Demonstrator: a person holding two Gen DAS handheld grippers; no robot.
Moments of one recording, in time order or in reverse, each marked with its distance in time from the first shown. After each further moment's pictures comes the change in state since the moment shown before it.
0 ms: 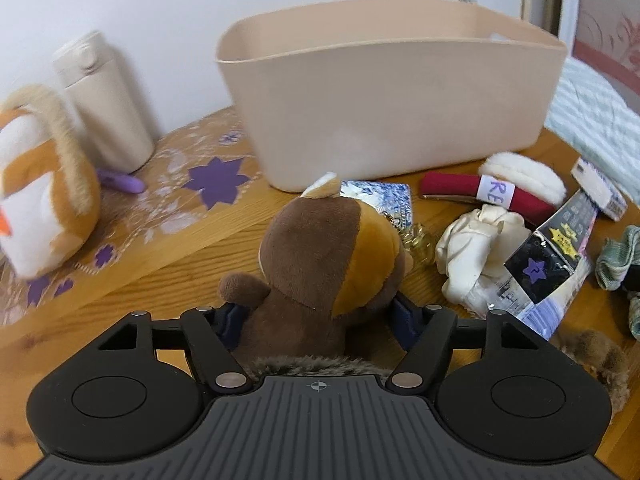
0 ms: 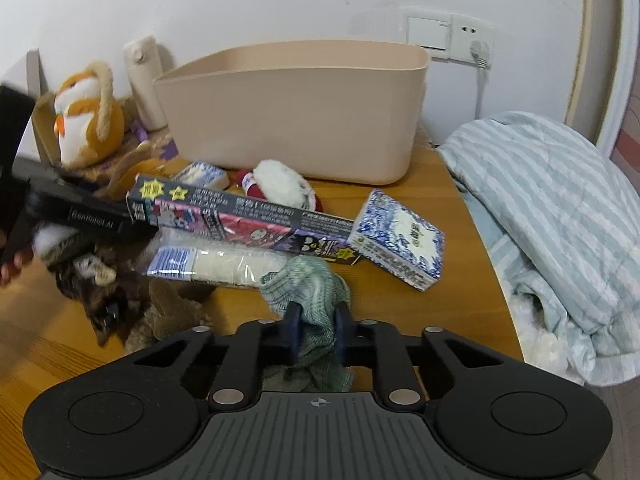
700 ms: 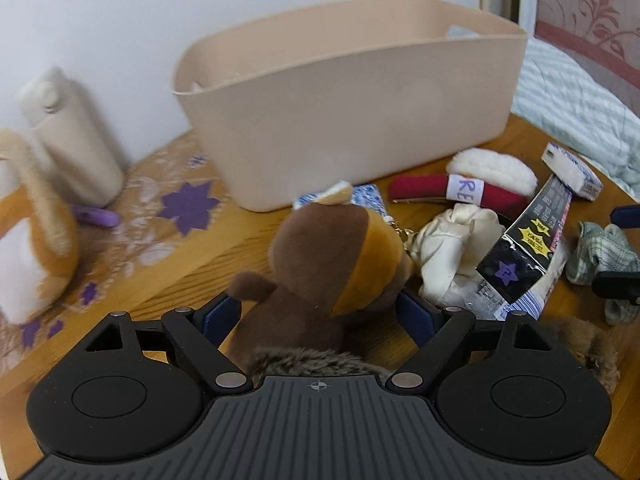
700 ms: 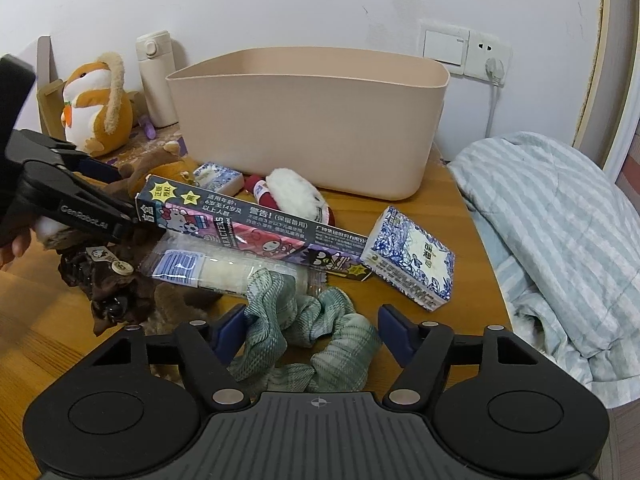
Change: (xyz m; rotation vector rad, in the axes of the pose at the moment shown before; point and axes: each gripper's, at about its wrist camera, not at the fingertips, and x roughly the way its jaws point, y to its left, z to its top) left arm 0.012 -0.006 0.012 0.156 0.025 -0.090; right arm 0.008 0.012 0.004 -0.082 -0.005 -0.005
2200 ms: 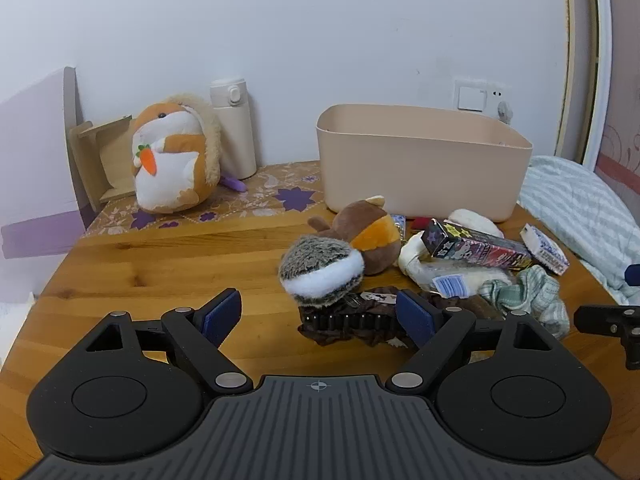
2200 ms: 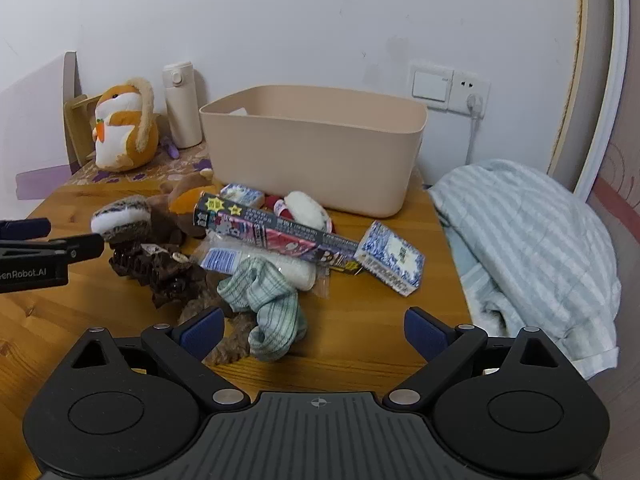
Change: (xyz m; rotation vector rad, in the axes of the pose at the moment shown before) left arm -0.139 -0.063 -0.096 -0.401 -0.268 0.274; right arm -0.075 0.011 -0.018 -0.022 -0.072 0.006
